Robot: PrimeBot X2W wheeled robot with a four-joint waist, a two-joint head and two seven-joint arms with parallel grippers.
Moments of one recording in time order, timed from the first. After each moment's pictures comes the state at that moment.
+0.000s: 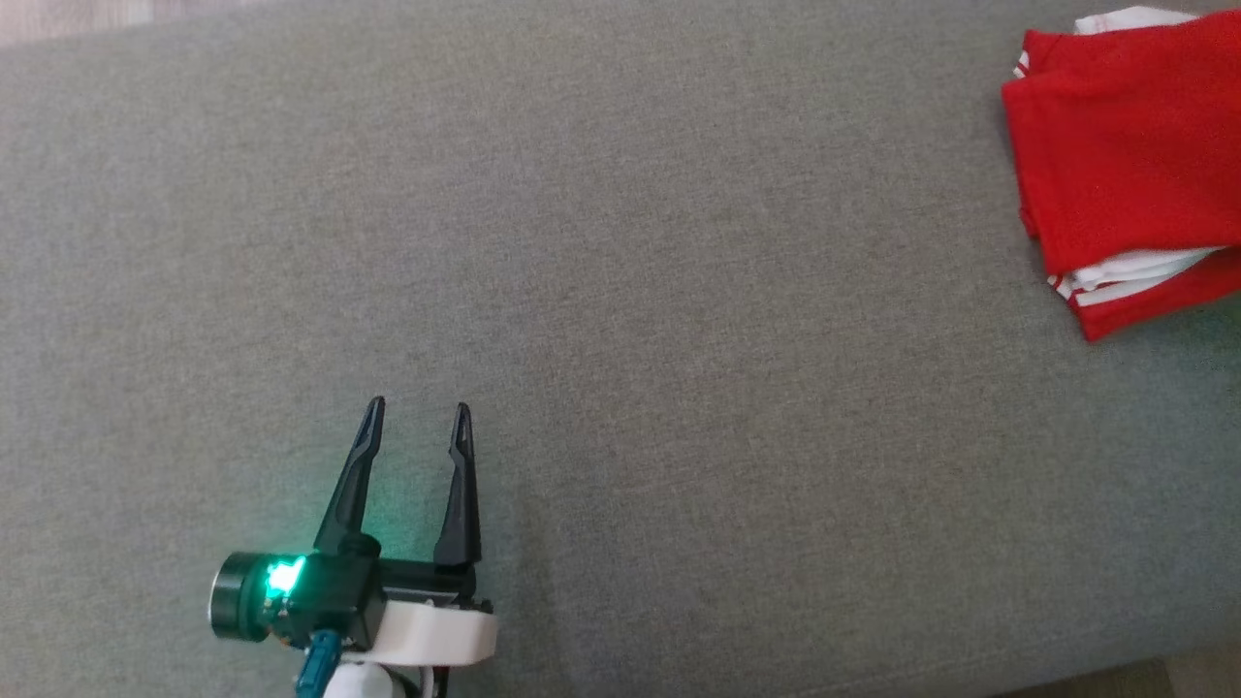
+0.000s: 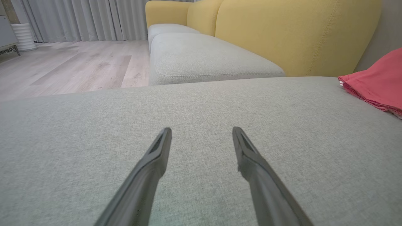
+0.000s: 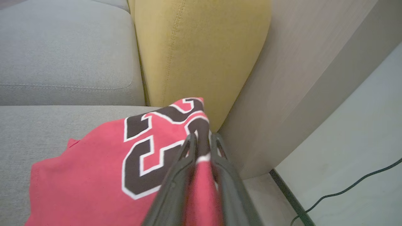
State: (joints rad) left arm -0.02 0.06 -0.28 0.10 -0.10 0.12 -0.26; right arm -0.70 -0.46 -0.21 0.70 0.02 0.13 0.02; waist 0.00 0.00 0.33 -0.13
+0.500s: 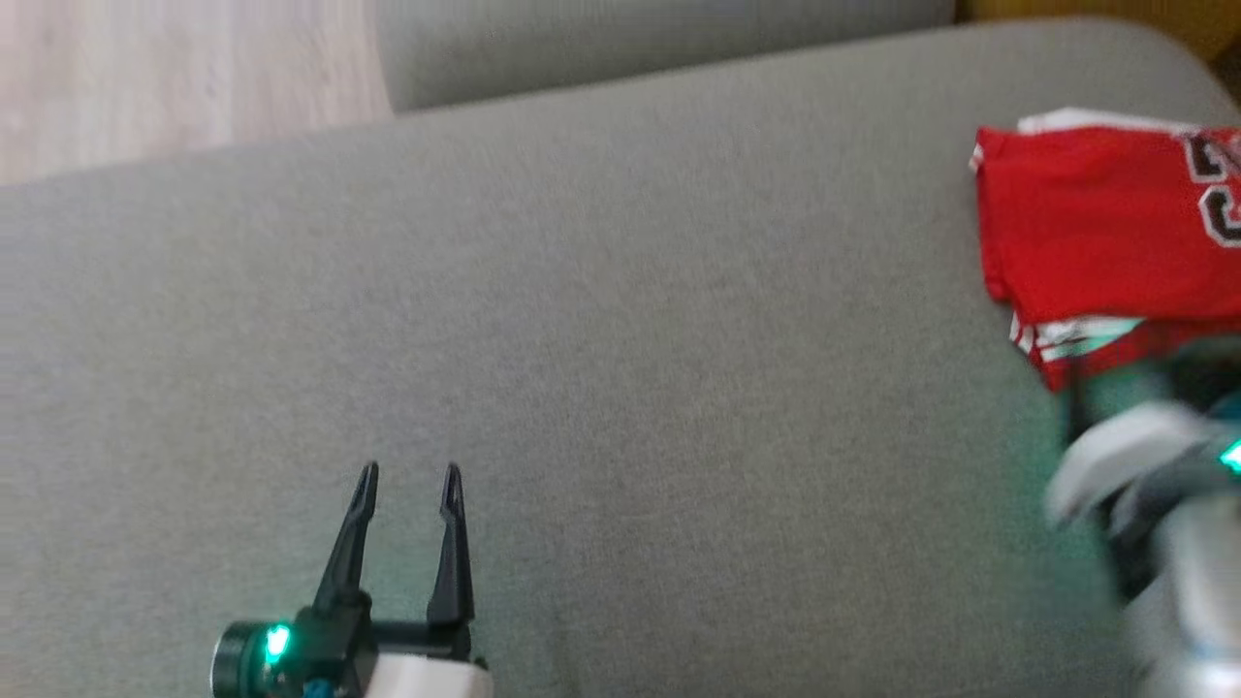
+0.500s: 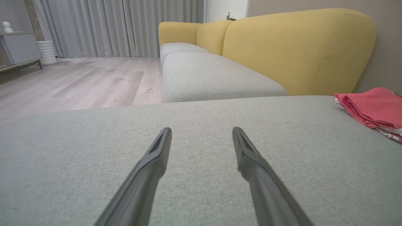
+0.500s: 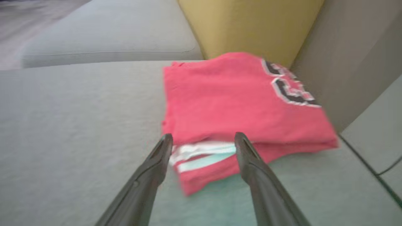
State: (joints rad) left arm 0.06 0.06 -0.27 0.12 -0.14 0.12 -0.26; right arm -0.36 -0.18 -0.20 0.63 -0.04 0.13 -0.04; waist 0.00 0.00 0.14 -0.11
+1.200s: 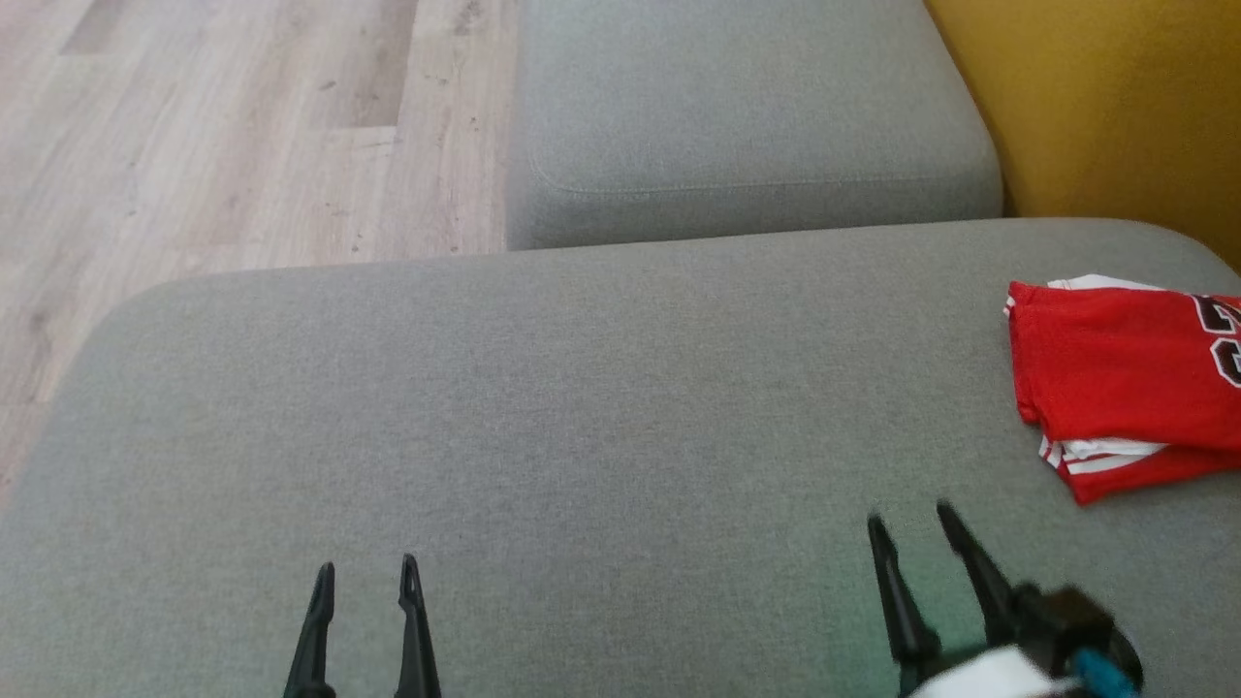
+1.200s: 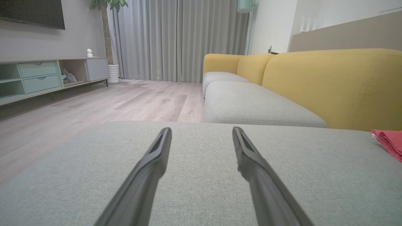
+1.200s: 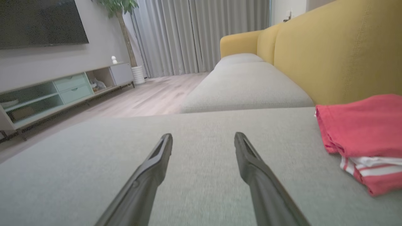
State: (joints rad) left arm 0.24 0.06 -0.23 0.05 -0.18 0.19 -0.26; right arm 0.11 -0.06 0.16 0.26 0.16 0.13 -0.25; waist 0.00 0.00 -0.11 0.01
